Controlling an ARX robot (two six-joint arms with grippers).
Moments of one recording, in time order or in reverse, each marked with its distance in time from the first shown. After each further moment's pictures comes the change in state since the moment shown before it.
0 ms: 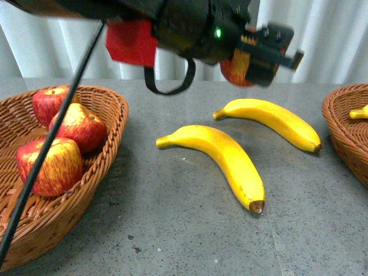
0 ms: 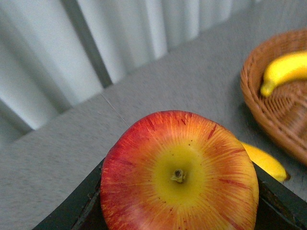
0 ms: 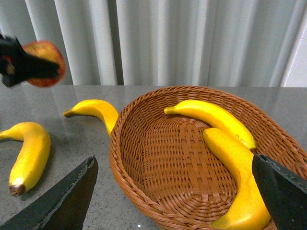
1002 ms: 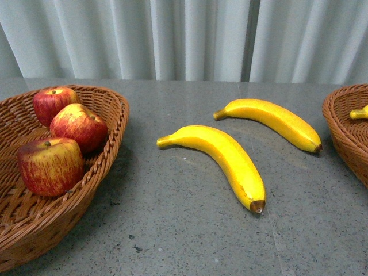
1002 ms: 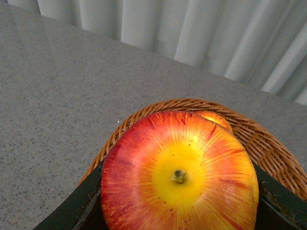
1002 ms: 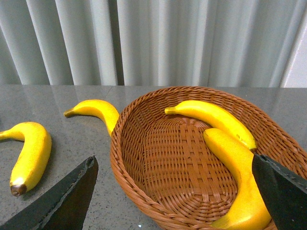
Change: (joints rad) left arm 0.415 -0.713 -0.782 0.128 -0.498 -0.470; right arm 0.000 0.000 0.000 0.000 0.000 0.000
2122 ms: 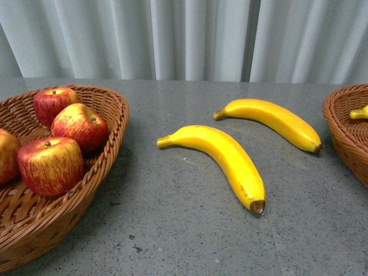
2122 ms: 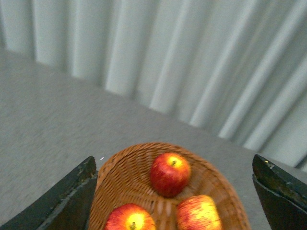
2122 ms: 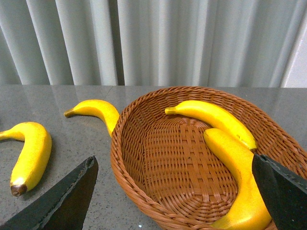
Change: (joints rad) left arm -0.058 -0.371 -0.055 -0.082 -0.004 -0.011; right arm 0.000 0.000 0.000 0.000 0.000 0.000
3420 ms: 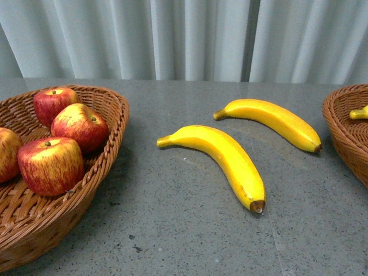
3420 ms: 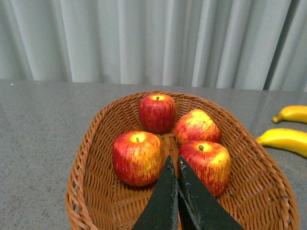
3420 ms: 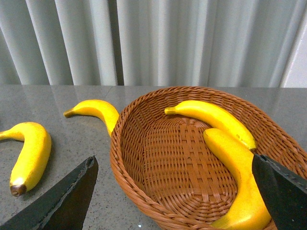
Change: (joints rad) left arm 0.182 -0.618 -0.456 -0.141 0.432 0.257; right arm 0.000 0.000 0.000 0.000 0.000 0.000
